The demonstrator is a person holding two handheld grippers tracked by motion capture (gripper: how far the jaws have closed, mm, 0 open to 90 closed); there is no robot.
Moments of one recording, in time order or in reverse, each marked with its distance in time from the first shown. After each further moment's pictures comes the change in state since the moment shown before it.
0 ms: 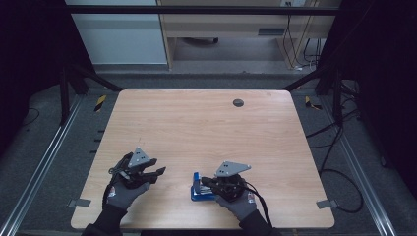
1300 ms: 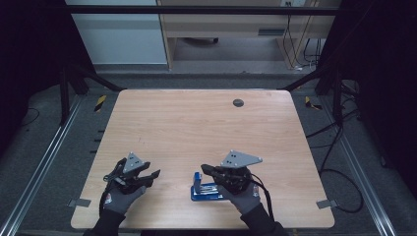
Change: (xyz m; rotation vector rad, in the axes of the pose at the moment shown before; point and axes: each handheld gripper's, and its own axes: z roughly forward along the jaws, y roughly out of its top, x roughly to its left) left arm 0.002 -0.021 -0.005 -0.011 0.072 -0.058; right arm 0.006 0.042 -0.032 -0.144 -0.018 -0.018
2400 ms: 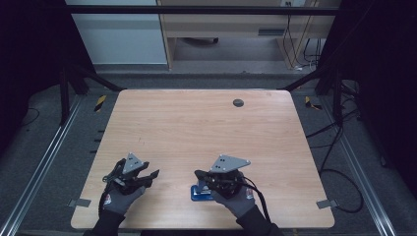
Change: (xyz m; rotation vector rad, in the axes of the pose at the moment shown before) left arm 0.000 -0.001 -0.002 -0.001 0.017 0.008; right arm 0.013 -0.004 0.011 0.084 0.009 -0.046
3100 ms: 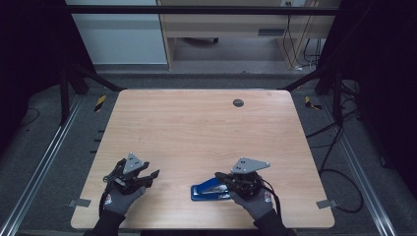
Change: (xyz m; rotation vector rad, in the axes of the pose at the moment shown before) left arm -0.001 0.000 0.001 0.001 0.002 0.000; right arm -0.030 -0.034 -0.026 0.053 -0.067 0.063
